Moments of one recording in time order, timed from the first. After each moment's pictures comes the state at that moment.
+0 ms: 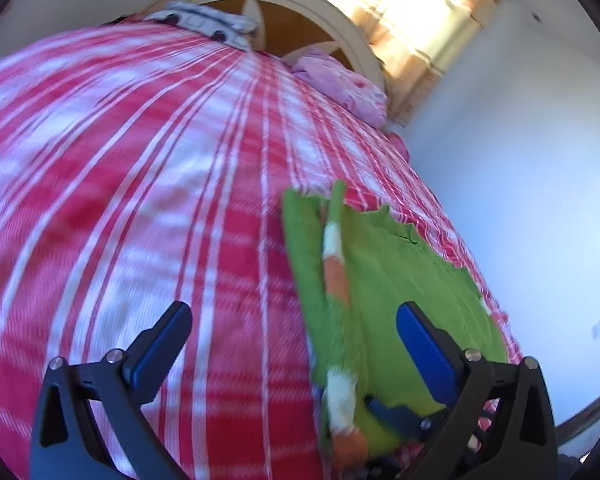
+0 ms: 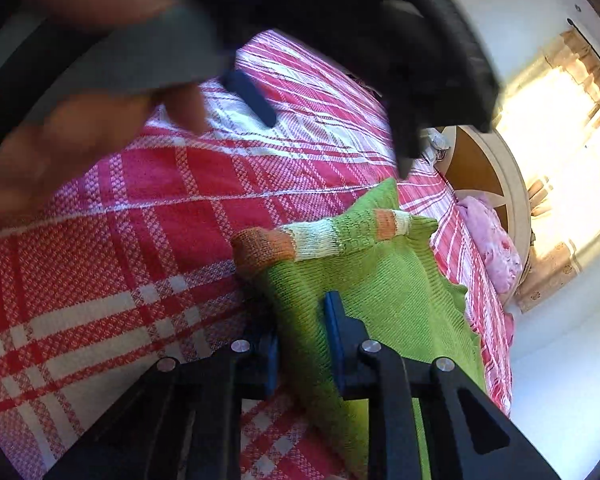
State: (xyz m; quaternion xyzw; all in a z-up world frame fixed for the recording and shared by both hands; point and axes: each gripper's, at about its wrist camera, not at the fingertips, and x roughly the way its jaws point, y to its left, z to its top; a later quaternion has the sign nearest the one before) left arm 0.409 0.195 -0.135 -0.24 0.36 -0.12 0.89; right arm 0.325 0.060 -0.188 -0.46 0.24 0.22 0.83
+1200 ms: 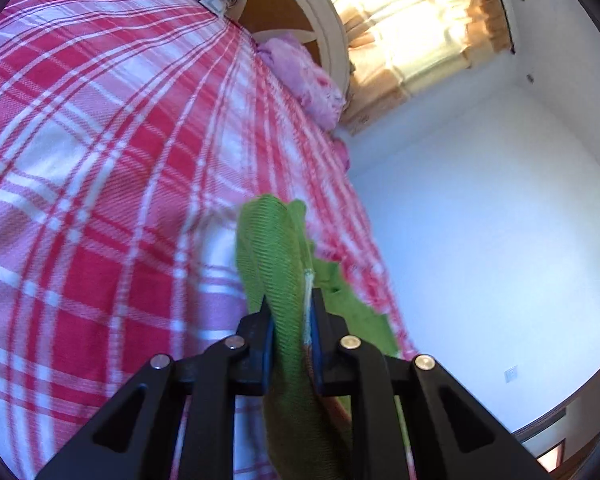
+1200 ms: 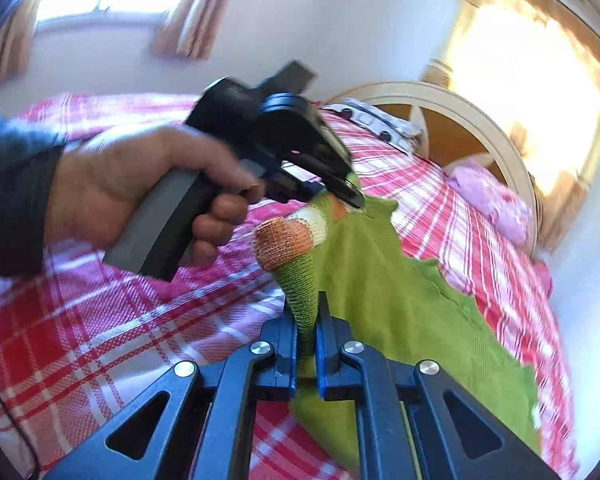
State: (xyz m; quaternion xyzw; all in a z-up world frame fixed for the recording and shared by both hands) left arm 0.483 0.165 -0.131 -0.40 0.35 -0.23 0.82; right arm 0.339 -0.046 -0.105 -0.24 0.24 0.25 0.91
